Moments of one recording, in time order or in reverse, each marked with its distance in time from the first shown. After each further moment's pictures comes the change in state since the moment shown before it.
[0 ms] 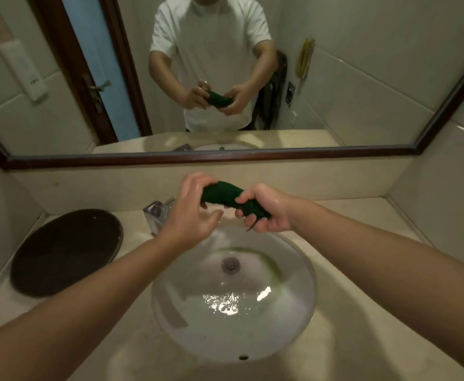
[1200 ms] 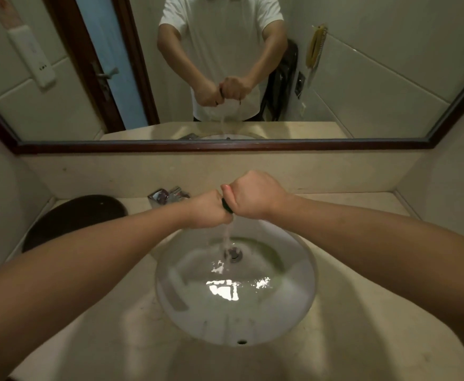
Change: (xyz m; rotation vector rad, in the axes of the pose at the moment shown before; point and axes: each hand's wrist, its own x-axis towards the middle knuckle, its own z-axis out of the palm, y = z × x) left_hand 0.023 0.009 0.004 0.071 -0.716 -0.519; right_hand 0.002 0.001 0.043 -1.616 0.486 -0.746
